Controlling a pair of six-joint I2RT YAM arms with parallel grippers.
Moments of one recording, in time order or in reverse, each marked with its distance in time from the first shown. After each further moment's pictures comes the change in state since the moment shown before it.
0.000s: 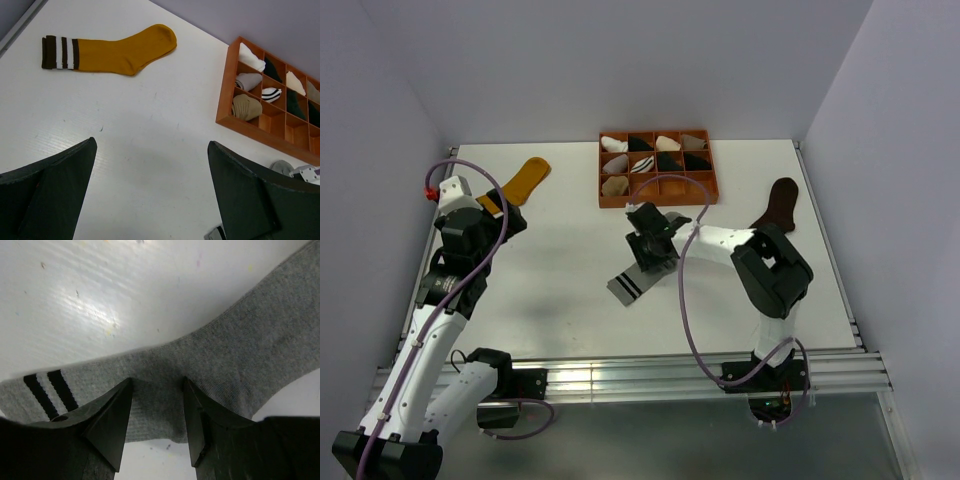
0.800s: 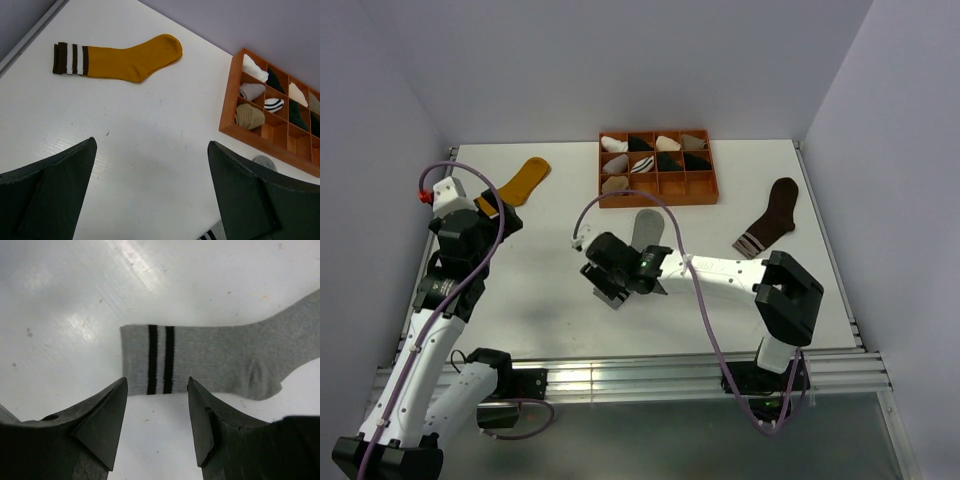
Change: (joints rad) left arm 0.005 -0.023 0.000 -0.001 -0.032 -0.004; right arm 0.335 -0.131 0.089 -0.028 0.101 -0.169
